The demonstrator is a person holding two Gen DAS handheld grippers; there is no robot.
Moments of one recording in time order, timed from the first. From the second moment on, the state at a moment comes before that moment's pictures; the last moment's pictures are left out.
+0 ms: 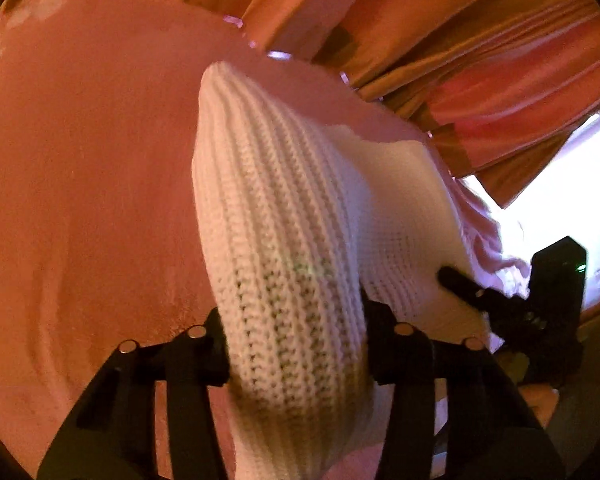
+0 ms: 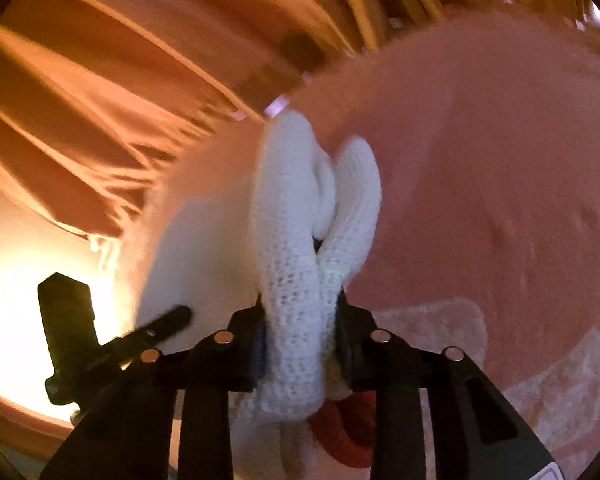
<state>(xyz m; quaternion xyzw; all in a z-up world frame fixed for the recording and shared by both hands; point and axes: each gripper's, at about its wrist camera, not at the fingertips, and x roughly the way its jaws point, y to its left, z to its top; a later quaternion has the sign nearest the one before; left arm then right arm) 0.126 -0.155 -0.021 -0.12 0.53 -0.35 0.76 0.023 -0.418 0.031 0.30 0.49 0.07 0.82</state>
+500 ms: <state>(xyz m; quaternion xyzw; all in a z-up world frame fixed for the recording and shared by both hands) 0.092 -0.075 0.143 -0.09 0.35 -0.39 0.85 -0.001 -0.324 0.191 0.23 0.30 0.17 0.91</state>
